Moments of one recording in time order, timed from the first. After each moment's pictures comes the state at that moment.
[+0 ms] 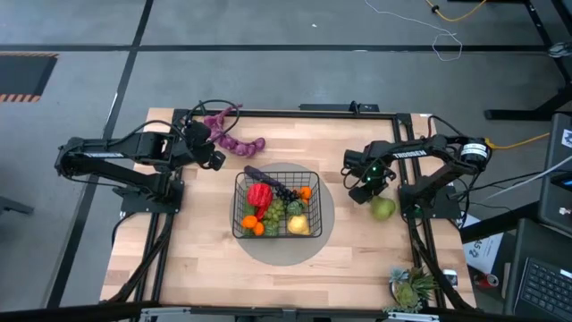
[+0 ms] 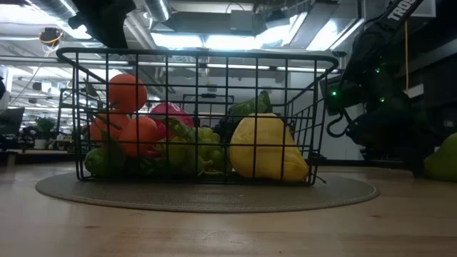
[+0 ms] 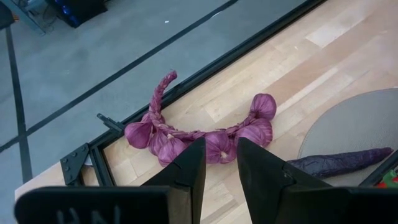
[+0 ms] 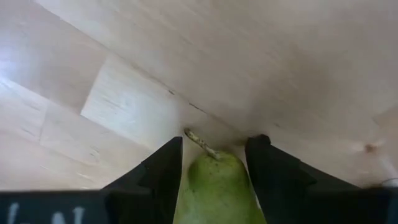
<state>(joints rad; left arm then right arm) 0.02 0.93 1.02 -1.00 -0.83 -0.62 -0.37 1.54 0.67 -0.93 -0.29 0.52</state>
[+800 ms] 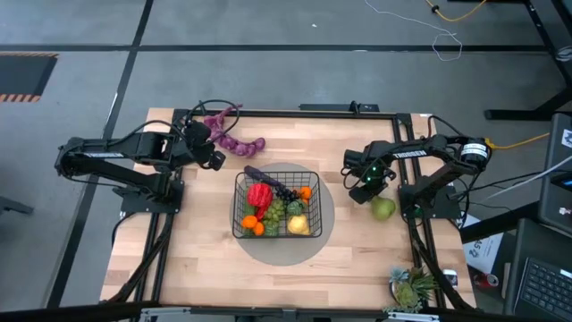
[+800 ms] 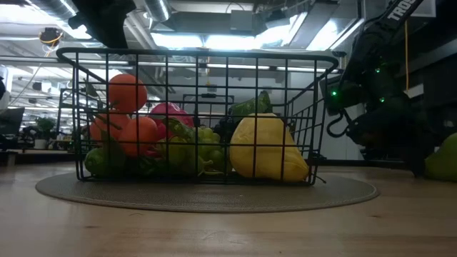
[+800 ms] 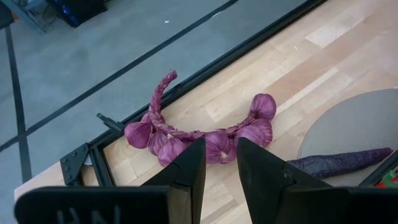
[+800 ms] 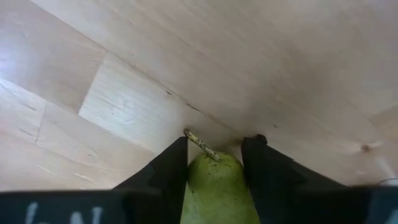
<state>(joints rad) 0.02 0.93 1.02 -1.00 -0.83 -0.62 -0.37 1.54 0.67 -0.93 -0.28 0.51</state>
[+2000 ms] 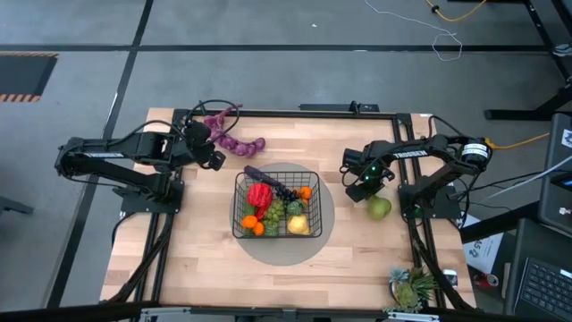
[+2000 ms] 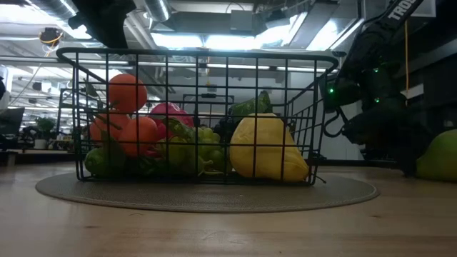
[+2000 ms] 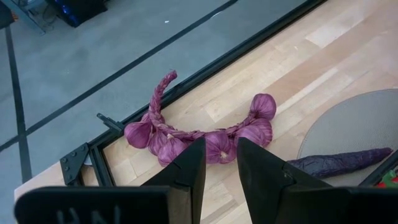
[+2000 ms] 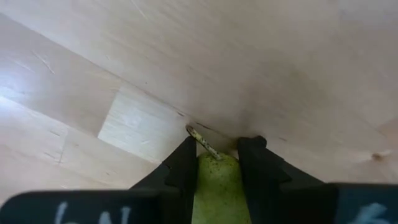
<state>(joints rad) 0.02 0.93 1.02 -1.00 -0.83 -0.62 -0.37 1.54 0.68 -0.88 -0.27 0.60</state>
